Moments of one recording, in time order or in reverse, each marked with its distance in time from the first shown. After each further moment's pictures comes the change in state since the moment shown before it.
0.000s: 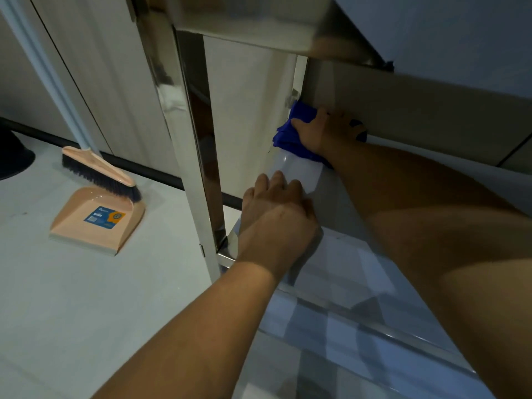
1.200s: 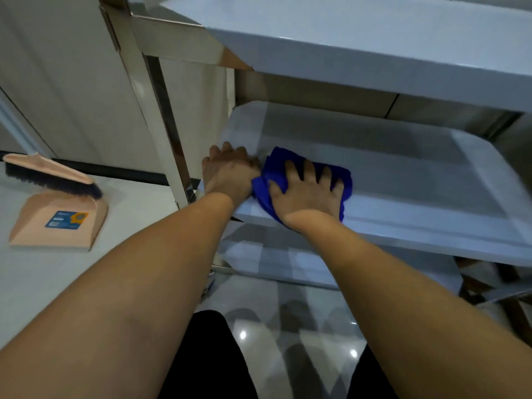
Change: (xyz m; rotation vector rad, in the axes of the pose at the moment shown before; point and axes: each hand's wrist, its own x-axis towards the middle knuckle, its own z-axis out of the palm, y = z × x) left_hand -0.002 0.009 -0.025 -0.023 -0.147 -0.025; right_hand -0.278 0.093 -0.018 -0.043 -0.070 0.035
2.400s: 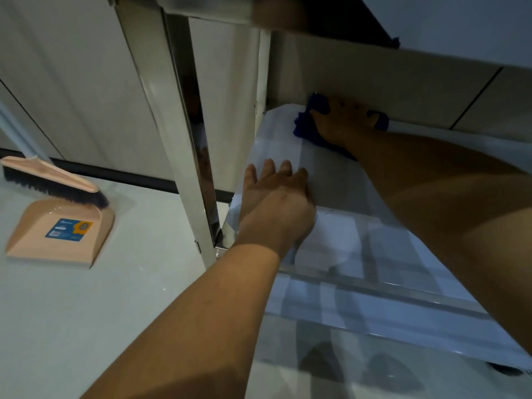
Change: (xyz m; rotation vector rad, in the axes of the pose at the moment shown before) left_hand 0.014 0.004 0.012 0.048 -0.070 0.255; right_hand 0.275 -0.016 -0.009 0.064 0.039 0.075
